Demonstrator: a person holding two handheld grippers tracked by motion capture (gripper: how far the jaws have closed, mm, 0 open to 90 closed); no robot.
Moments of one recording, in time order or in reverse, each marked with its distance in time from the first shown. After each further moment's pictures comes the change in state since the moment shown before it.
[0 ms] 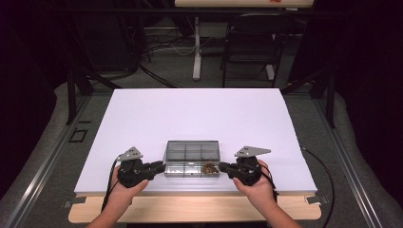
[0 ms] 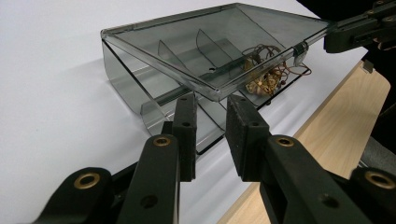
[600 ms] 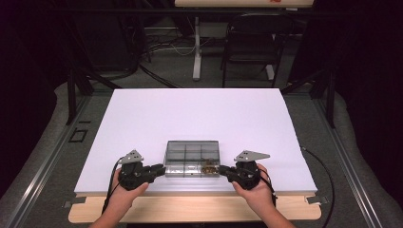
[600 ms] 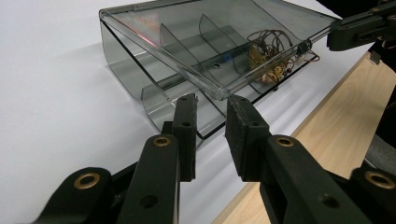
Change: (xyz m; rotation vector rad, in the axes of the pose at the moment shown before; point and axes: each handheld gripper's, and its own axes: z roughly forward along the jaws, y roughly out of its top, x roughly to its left) left arm 0.002 -0.010 0.004 0.023 0.002 -0.002; right arm 0.002 -0.013 0.005 -0.002 -0.014 -0.007
